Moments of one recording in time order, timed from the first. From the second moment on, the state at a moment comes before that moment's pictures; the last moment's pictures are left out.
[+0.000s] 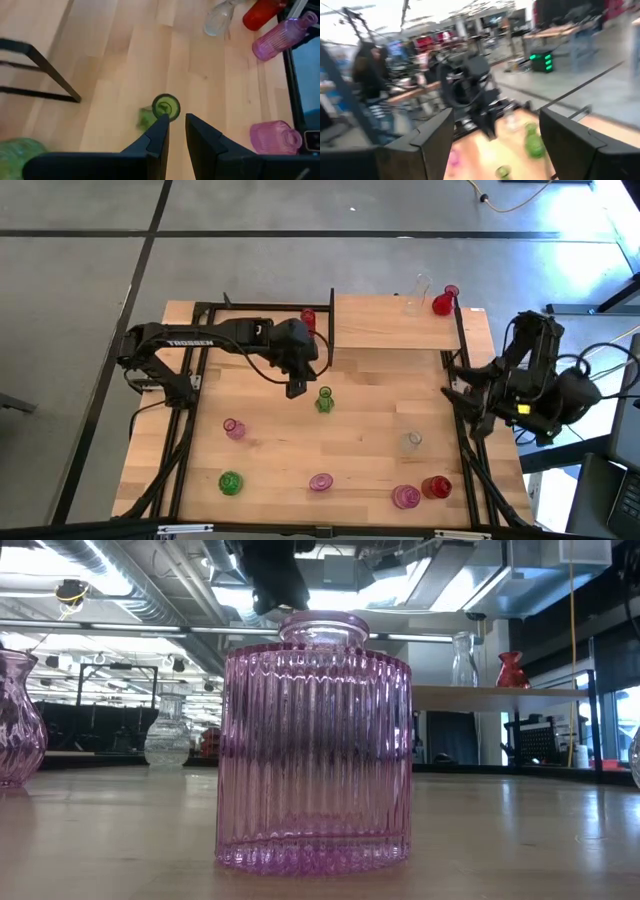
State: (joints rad) left arm 0.13 1.56 1.41 -0.72 0.17 -0.16; right arm 1.17 0.93 1.00 0.49 1.57 -0.25
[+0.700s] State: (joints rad) left arm 0.11 1.56 1.41 -0.68 0.20 -0.21; right arm 1.15 0.92 0.95 0.53 1.56 -0.22
